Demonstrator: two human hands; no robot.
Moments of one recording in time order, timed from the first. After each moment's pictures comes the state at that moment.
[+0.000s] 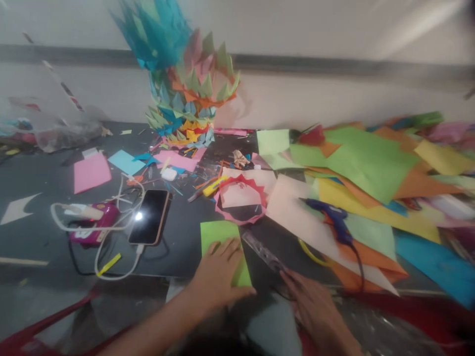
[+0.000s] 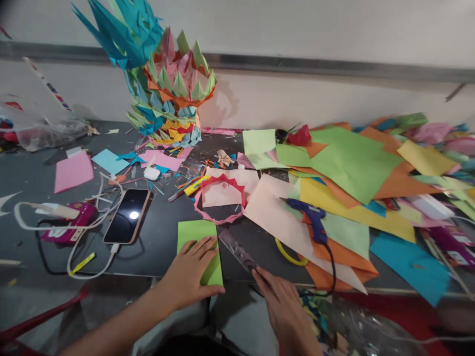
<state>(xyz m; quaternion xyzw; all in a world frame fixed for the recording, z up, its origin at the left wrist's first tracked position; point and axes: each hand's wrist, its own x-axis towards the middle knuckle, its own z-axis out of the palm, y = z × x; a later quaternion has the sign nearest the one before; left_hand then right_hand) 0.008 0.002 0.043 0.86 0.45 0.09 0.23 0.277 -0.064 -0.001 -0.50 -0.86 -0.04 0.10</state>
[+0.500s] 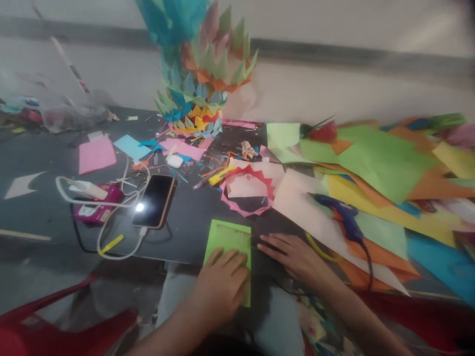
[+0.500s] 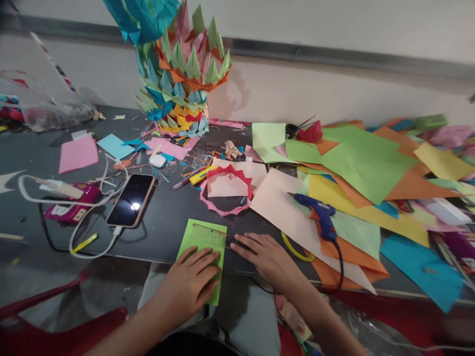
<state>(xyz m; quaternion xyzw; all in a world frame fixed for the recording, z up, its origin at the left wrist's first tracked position) 0.006 -0.041 0.036 0.85 0.45 0.20 0.19 0.247 0.022 0.038 -0.30 -0.95 -0.02 0.04</state>
